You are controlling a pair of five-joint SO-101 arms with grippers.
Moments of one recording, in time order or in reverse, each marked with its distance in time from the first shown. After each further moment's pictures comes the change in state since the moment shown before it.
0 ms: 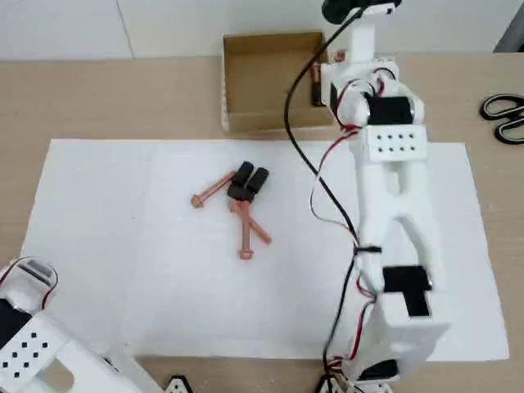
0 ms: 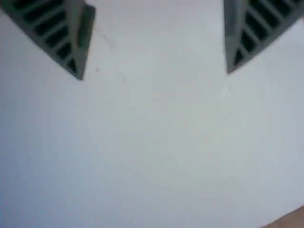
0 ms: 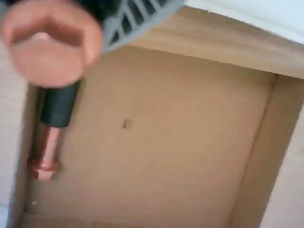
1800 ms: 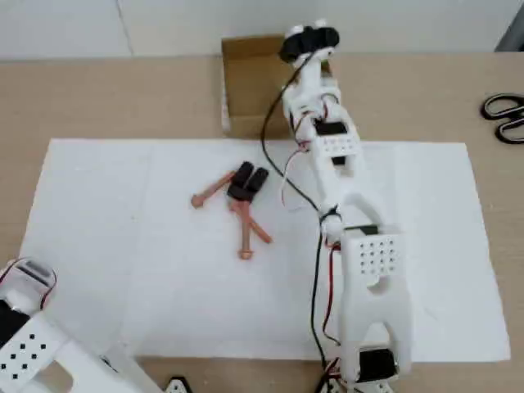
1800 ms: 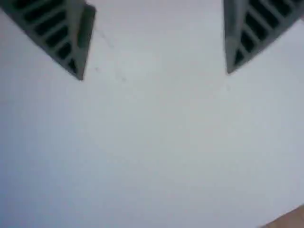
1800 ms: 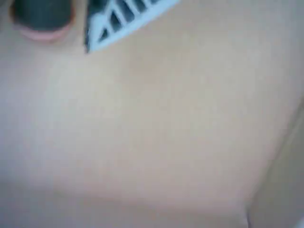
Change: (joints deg) left arm -0.2 0.0 0.0 0.0 0.0; right arm -4.2 35.3 -11.3 -33.1 0.1
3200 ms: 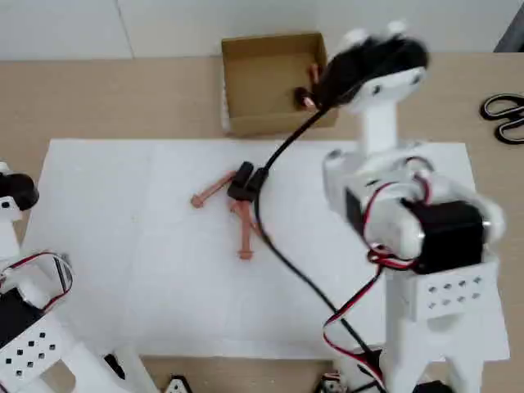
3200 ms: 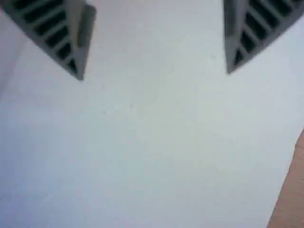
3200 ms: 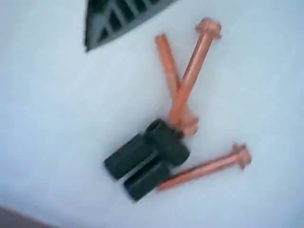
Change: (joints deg) left arm 10.4 -0.1 -8.8 5.9 -30.8; right arm -4.7 -78.8 23.6 78.9 0.0
